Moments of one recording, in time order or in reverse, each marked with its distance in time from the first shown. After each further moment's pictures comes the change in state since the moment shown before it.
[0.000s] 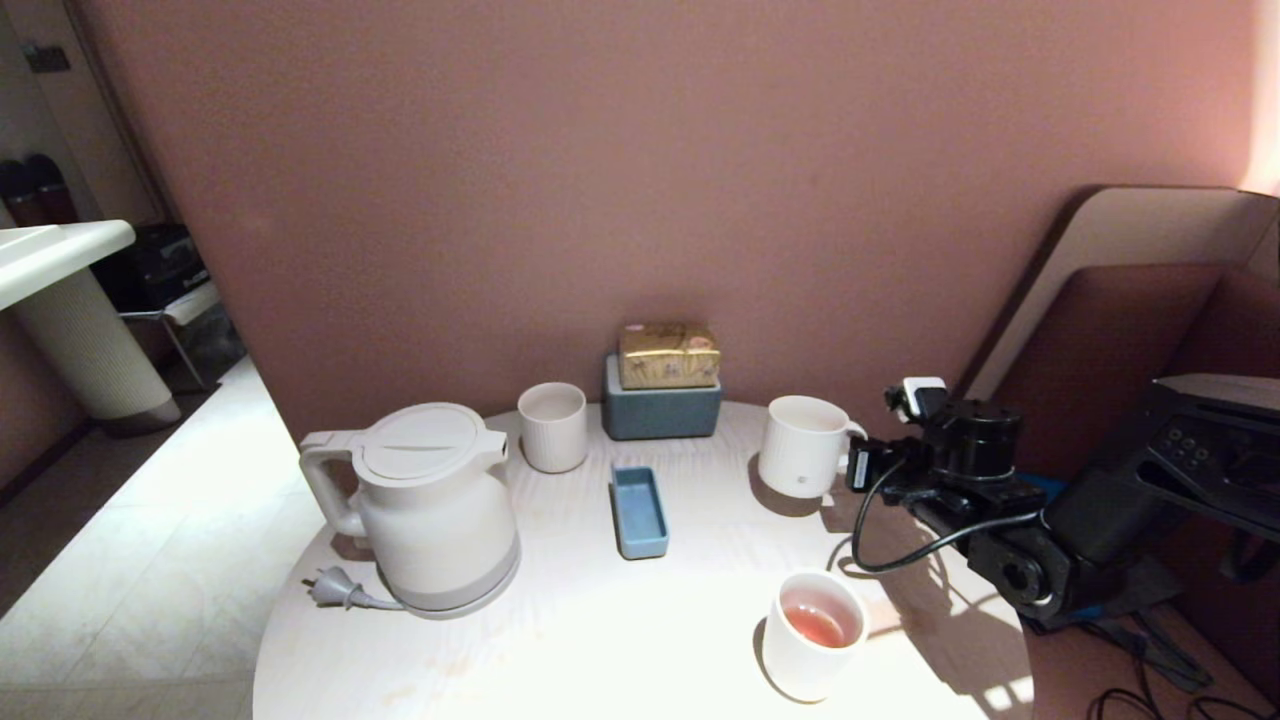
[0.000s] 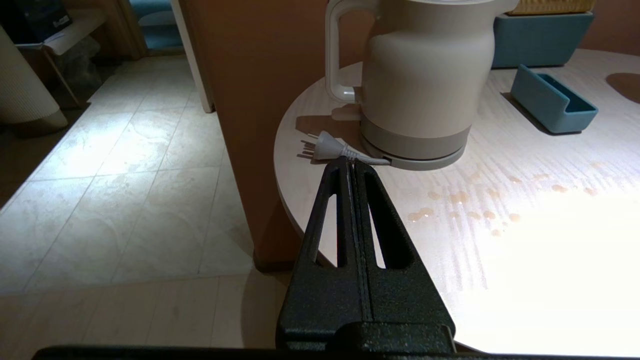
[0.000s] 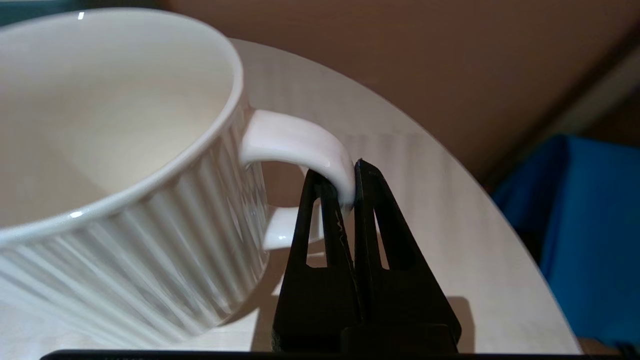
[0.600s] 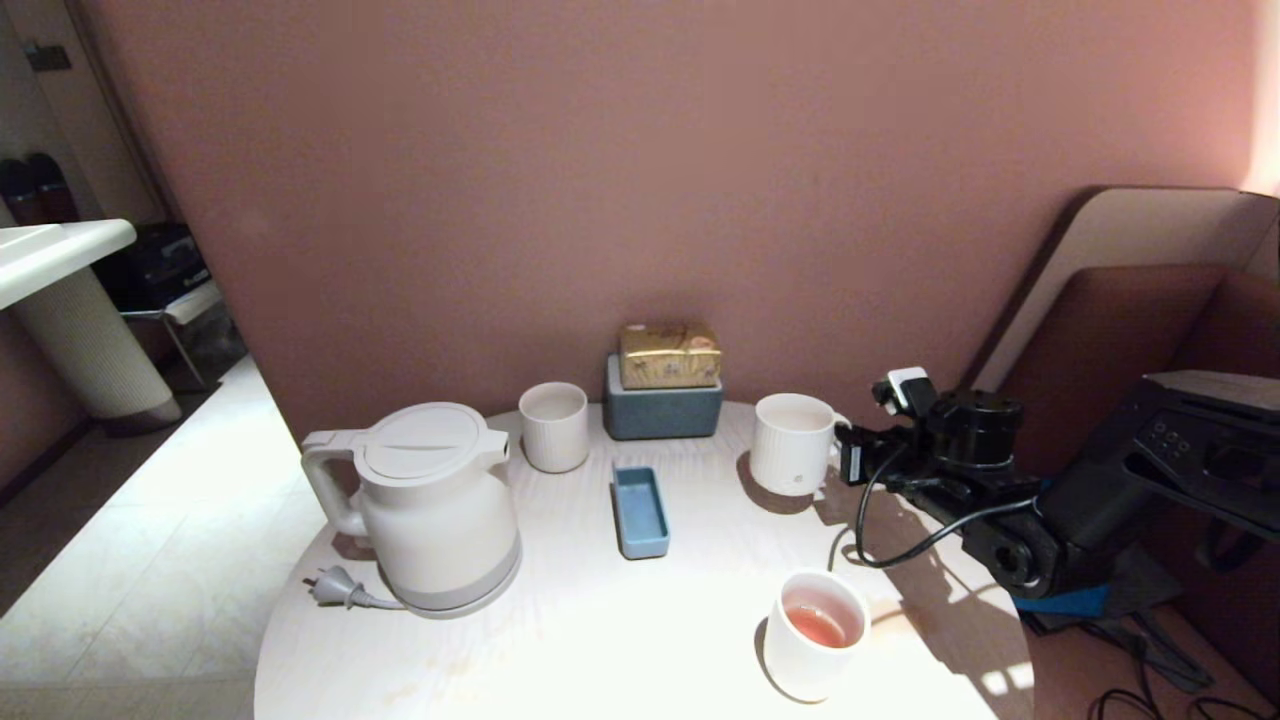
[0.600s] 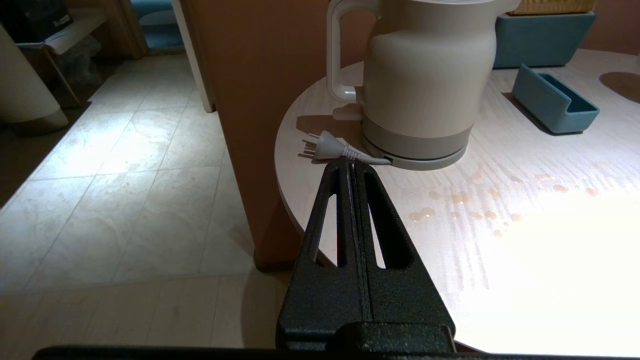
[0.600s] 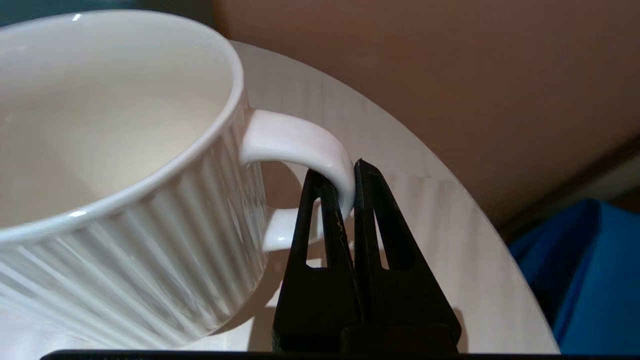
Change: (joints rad) left arm 0.000 0.000 0.000 0.000 0.000 0.000; right arm -0.048 0.043 -0.073 -0.004 0.151 -0.114
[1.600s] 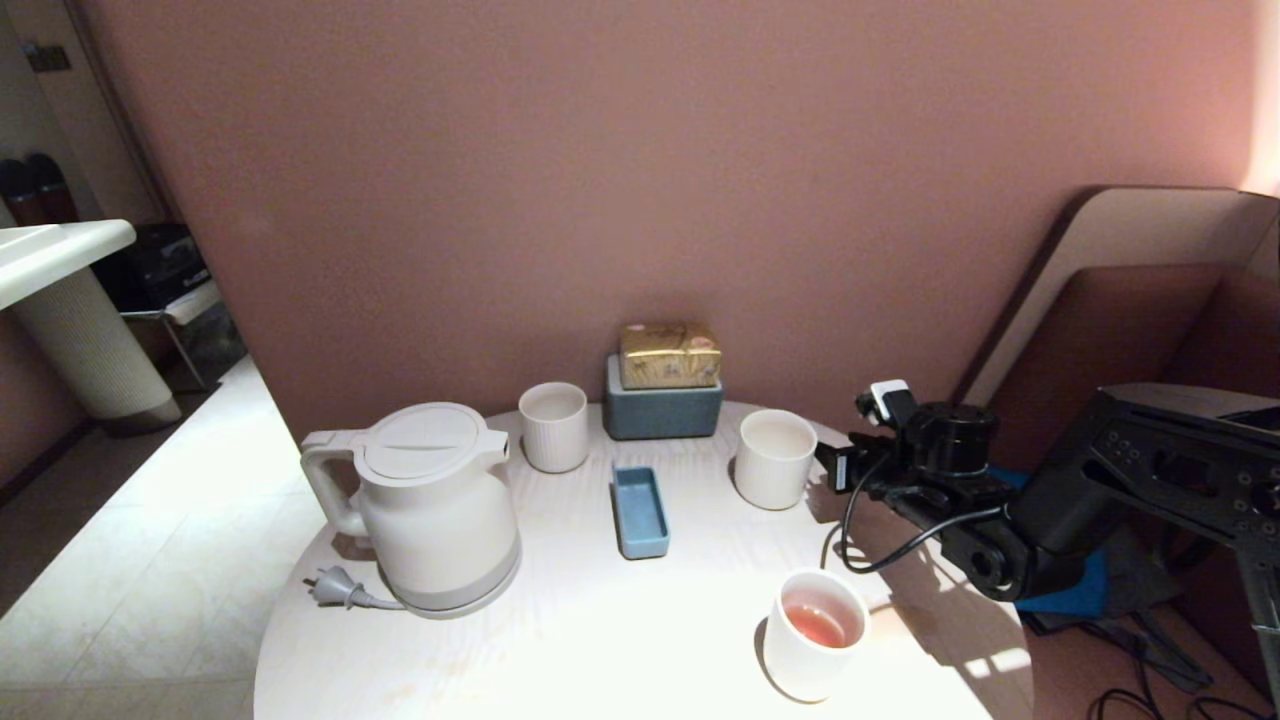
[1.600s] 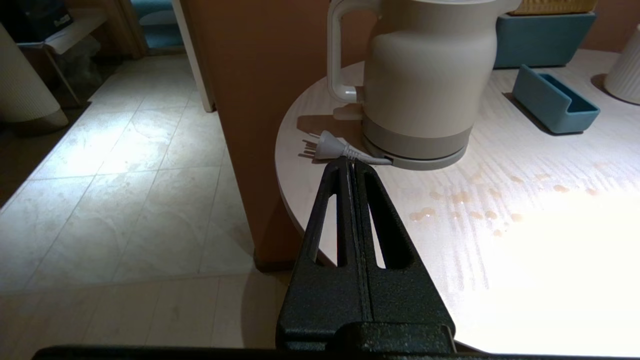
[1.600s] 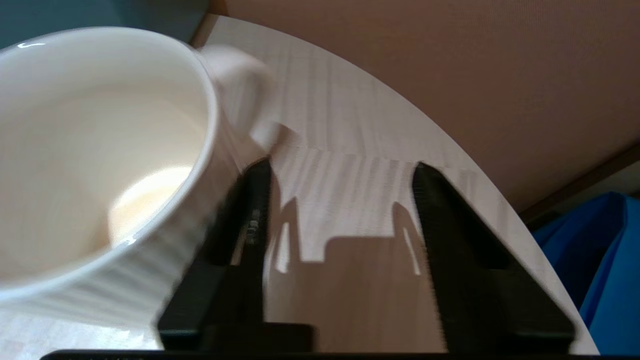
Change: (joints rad) left arm 0.000 0.000 0.000 0.000 0.000 0.000; right arm 0.023 0.072 -0.042 -0.007 -0.007 -0.001
